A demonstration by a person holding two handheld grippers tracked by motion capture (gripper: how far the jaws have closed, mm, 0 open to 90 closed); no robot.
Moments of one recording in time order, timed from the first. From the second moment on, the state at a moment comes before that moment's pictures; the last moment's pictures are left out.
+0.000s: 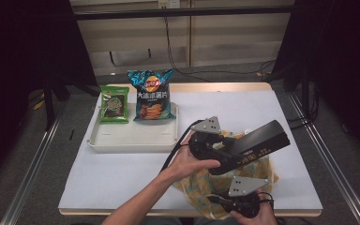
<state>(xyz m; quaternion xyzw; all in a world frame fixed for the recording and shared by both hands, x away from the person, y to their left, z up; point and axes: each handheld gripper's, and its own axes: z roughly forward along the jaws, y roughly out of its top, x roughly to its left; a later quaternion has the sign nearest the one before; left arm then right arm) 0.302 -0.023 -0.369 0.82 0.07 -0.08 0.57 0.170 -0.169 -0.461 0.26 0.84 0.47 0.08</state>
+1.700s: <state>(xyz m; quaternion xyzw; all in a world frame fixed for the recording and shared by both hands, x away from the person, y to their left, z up) 0.297 0.045 -0.363 0.88 0.05 -0.06 0.47 0.174 -0.207 -0.451 0.35 0.79 0.49 0.15</state>
